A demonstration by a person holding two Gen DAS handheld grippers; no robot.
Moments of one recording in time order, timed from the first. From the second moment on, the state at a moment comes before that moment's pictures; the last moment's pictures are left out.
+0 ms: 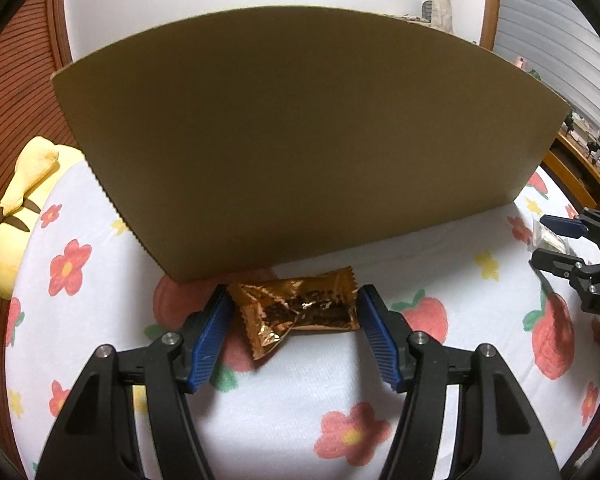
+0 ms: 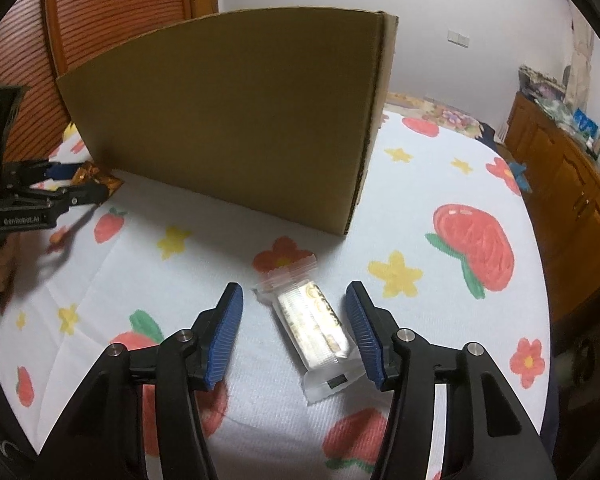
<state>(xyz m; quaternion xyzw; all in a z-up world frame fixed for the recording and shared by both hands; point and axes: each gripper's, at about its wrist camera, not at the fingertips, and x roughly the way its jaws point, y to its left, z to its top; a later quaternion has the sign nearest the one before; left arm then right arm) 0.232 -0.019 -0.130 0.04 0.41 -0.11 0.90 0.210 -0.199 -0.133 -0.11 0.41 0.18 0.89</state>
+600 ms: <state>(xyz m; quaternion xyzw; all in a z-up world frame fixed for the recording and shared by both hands) 0.201 -0.027 -0.119 0.03 0.39 -0.14 0.91 0.212 -0.197 -0.135 -0.11 0.41 0.19 0.88</state>
